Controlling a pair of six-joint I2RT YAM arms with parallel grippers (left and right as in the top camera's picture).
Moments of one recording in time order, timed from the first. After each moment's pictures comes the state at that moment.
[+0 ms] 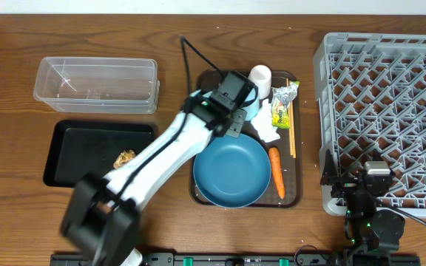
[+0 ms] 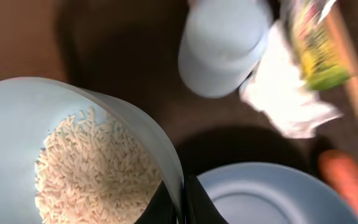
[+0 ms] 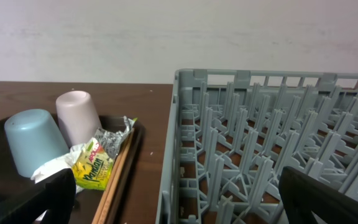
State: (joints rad) left arm -0.64 1.71 1.35 -0.72 -0.13 -0.25; right arm -0.08 0.01 0.01 -0.07 -0.10 0.00
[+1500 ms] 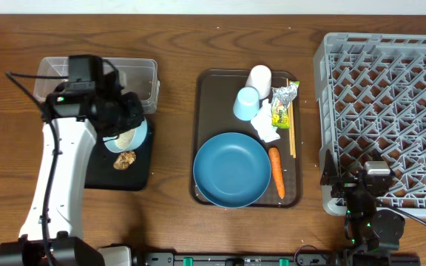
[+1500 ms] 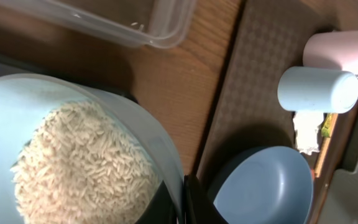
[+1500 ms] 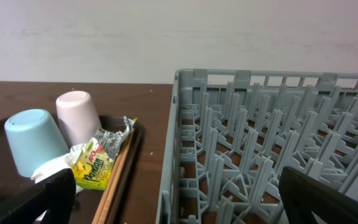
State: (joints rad) left arm 0.09 1.47 1.26 -1.00 0.36 -0.30; right arm -0.08 0.01 0.01 -0.07 -0.10 0.00
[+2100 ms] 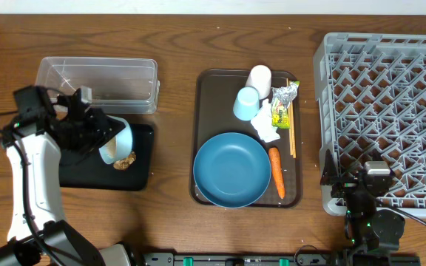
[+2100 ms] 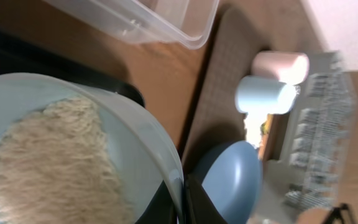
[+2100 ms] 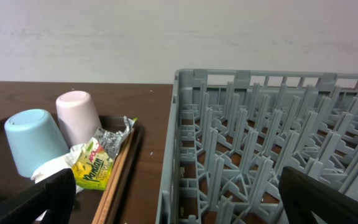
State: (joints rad) left arm 0.45 1.46 1.08 -0.92 0.79 -0.11; right arm -0.08 0.01 0.01 -0.07 -0.10 0.00
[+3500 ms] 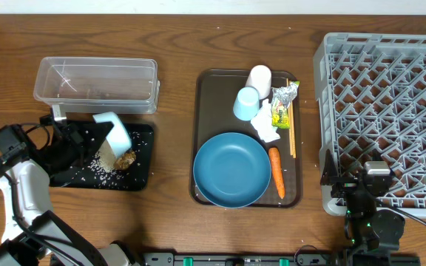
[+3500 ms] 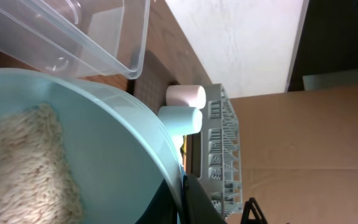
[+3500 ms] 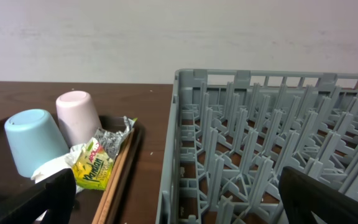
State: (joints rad) left arm 0.69 1.46 0.86 -0.67 1.29 -0.07; right arm -0.08 0.01 0.01 -0.07 -0.10 0.00
